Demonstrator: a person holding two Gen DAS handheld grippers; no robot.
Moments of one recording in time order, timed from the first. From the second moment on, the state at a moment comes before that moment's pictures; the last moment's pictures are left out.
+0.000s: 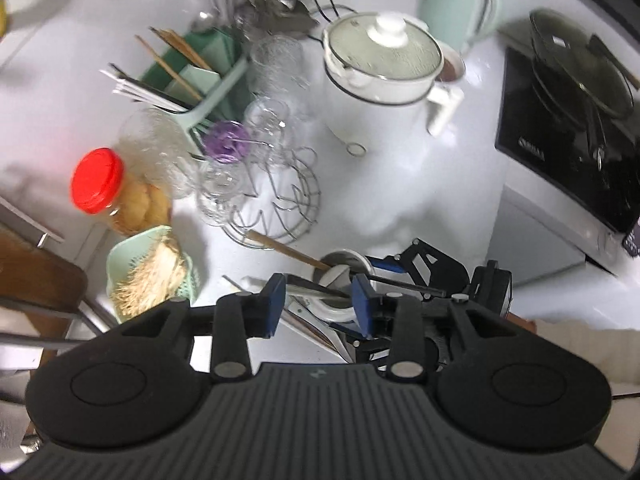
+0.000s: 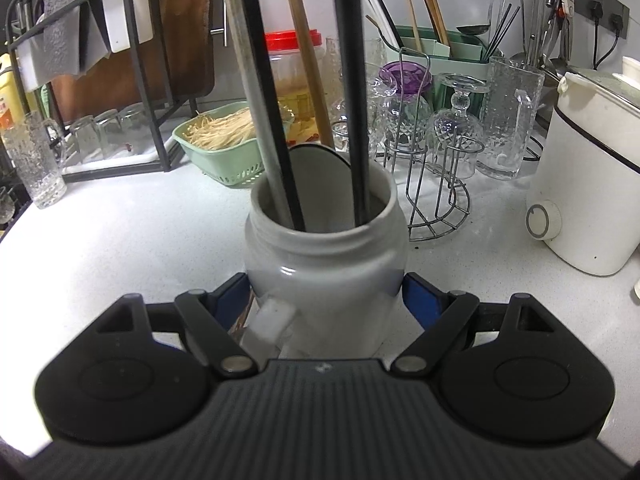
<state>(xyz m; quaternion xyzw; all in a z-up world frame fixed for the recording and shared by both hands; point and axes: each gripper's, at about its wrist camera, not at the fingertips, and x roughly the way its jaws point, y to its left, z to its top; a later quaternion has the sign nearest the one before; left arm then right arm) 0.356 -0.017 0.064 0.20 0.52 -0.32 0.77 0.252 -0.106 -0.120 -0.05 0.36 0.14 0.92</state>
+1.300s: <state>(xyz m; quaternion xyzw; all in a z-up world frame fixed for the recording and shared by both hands) 0.213 0.127 -0.063 -0.12 0.49 -0.11 0.85 0.255 -0.134 -0.118 -0.05 0.36 0.17 0.92</state>
